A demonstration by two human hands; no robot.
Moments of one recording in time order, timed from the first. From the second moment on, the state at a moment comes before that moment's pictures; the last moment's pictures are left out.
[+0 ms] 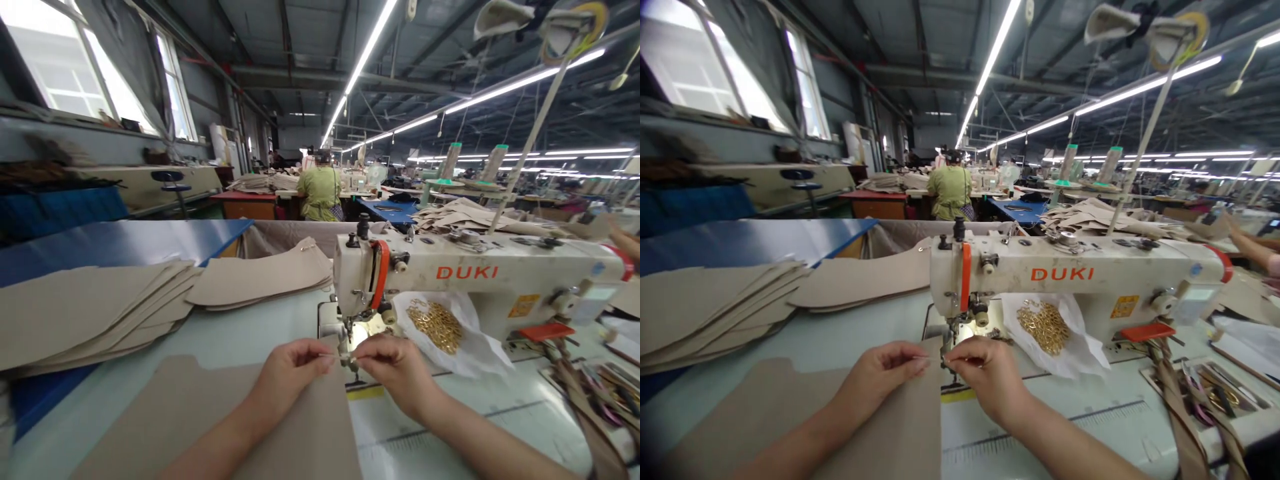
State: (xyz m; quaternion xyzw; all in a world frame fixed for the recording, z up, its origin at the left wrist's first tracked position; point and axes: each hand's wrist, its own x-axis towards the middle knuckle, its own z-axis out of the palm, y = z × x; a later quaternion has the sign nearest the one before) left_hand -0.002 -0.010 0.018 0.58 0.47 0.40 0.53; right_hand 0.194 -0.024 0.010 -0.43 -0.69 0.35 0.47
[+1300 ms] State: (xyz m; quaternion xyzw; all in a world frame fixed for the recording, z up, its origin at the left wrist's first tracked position) left_hand 0.001 -0.009 0.015 0.48 0.43 0.38 0.66; right_hand 0.173 -0.016 0.000 -0.38 -0.50 0.61 0.48
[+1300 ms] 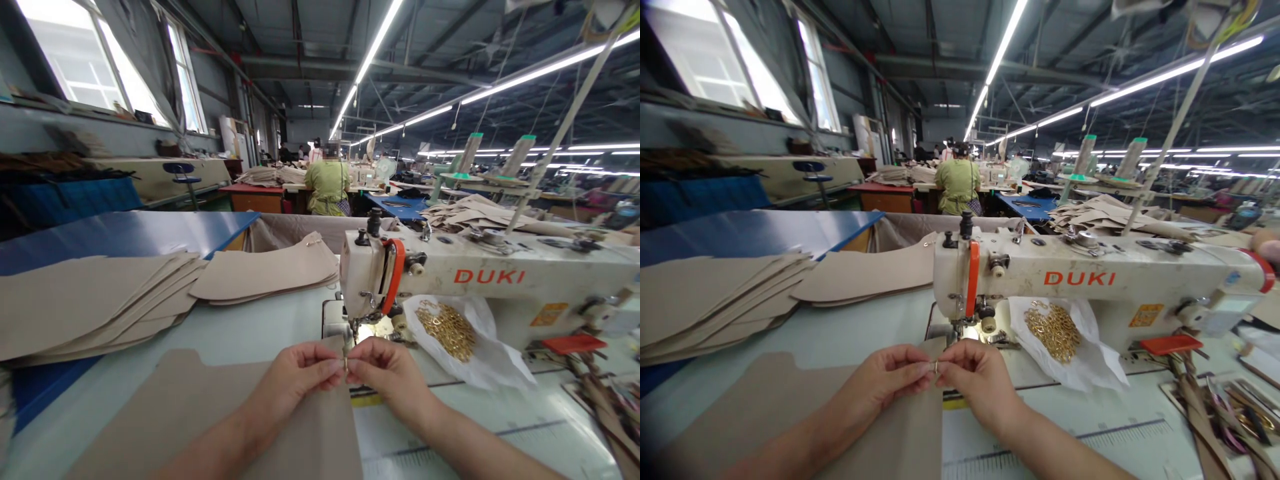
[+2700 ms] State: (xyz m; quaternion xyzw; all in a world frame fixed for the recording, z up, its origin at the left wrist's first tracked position) left_hand 0.003 -0.015 0.011 0.64 0.44 0.41 0.48; right_hand 0.174 -0.029 0.000 -0.37 -0.72 0.33 0.48
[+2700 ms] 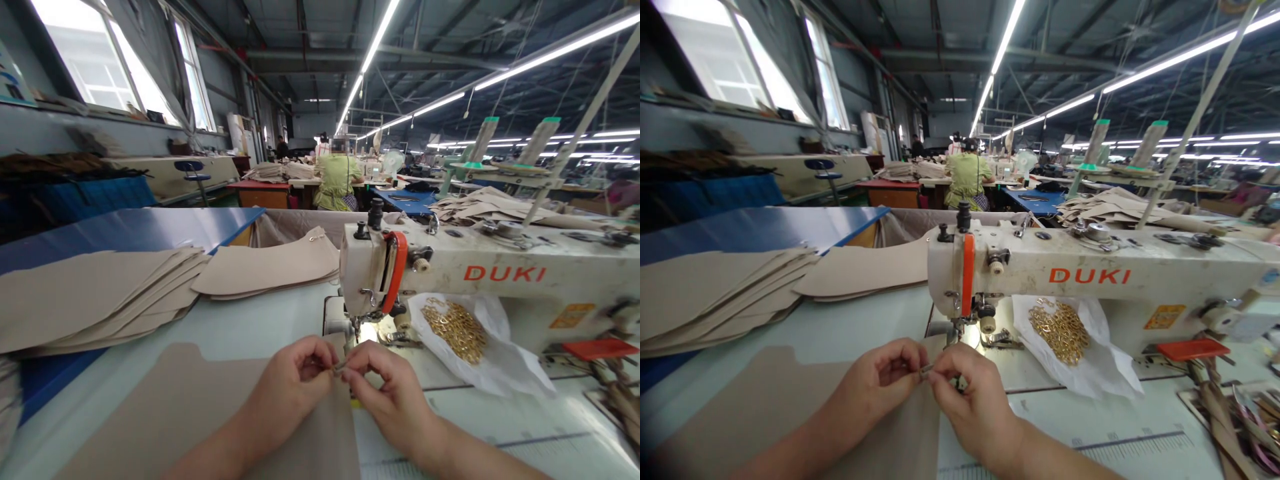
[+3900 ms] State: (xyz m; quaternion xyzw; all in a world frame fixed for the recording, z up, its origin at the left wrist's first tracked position) left_hand 0.002 -0.016 0.012 0.64 0.46 0.37 0.48; right_hand 0.169 -0.025 0.000 -0.40 -0.60 0.52 0.46
